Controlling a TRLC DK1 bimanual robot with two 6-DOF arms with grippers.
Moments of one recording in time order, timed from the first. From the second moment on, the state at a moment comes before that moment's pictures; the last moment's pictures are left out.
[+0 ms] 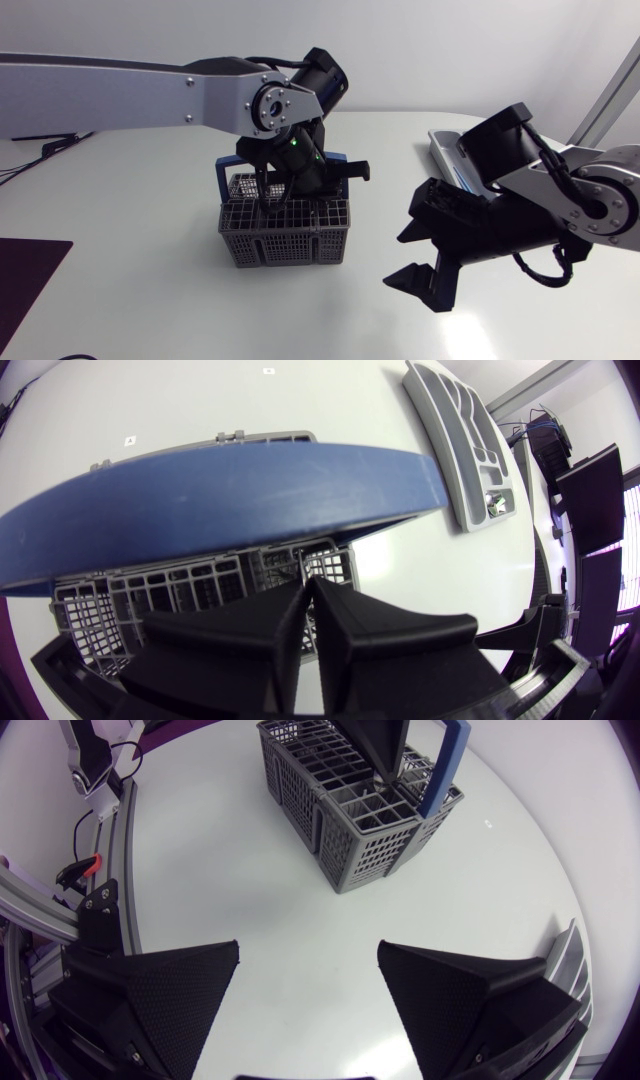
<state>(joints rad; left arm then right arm) -0.72 1.90 1.54 -0.72 0.04 -0.58 0.47 1.23 0.79 -0.64 -0.33 -0.55</state>
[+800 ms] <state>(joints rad) -0.72 1.87 1.54 -0.72 0.10 -0.58 0.48 1.23 0.78 -0.63 -0.31 -0.55</state>
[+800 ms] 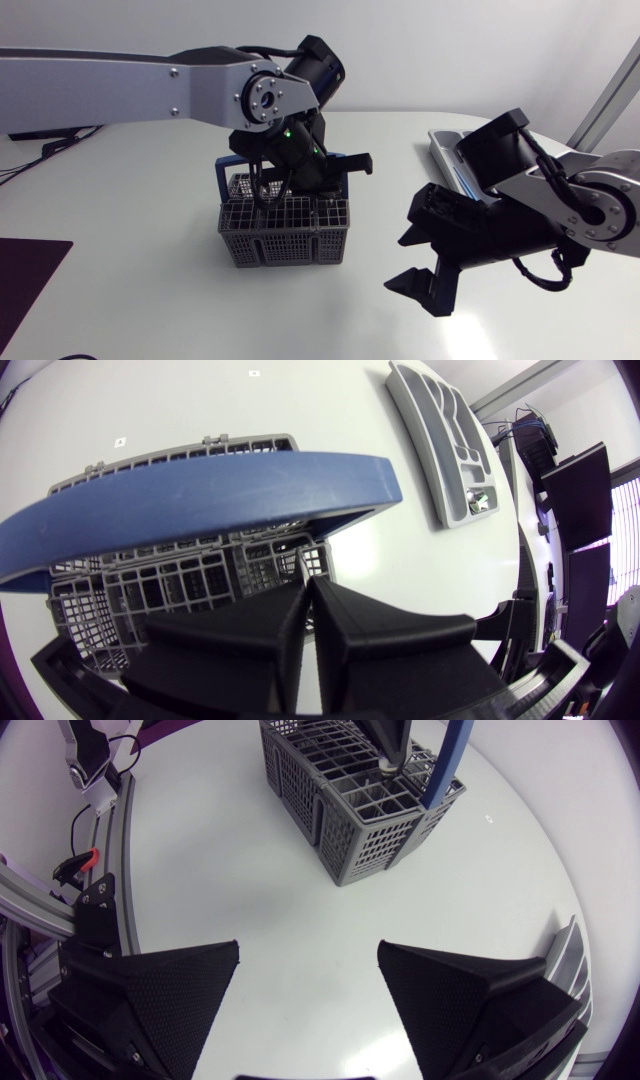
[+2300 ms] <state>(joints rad) -0.72 1.30 1.37 -0.80 0.17 -0.52 0.54 1.01 0.76 -0.67 -0.30 -0.49</state>
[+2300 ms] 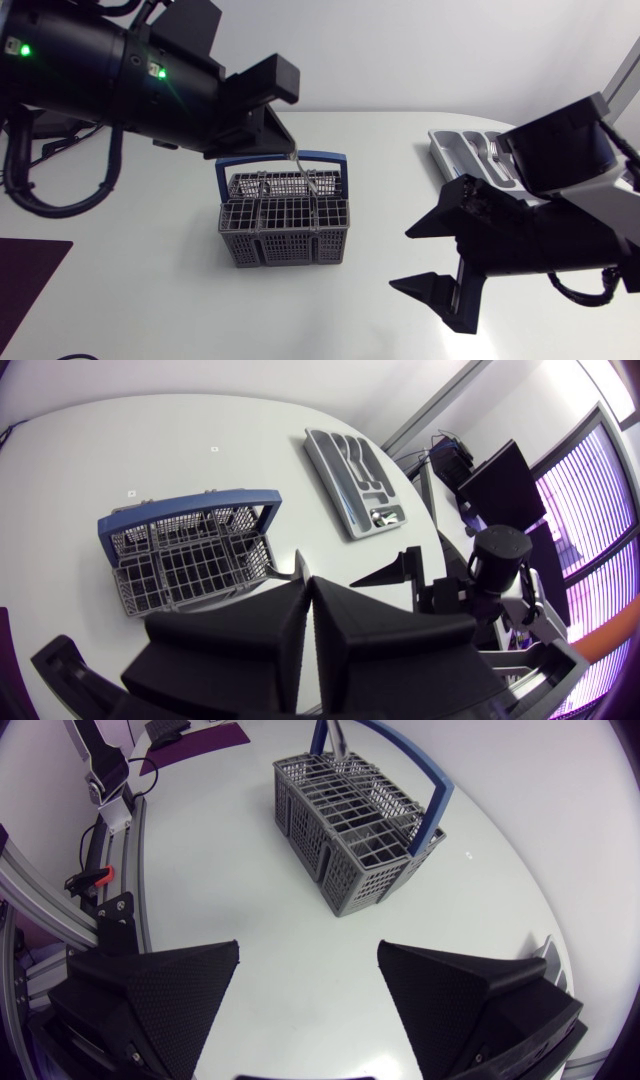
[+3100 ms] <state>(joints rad) -0.90 1.28 1.29 -0.94 0.21 -0.15 0.56 1.04 0.83 -0.69 -0.55 -0.47</state>
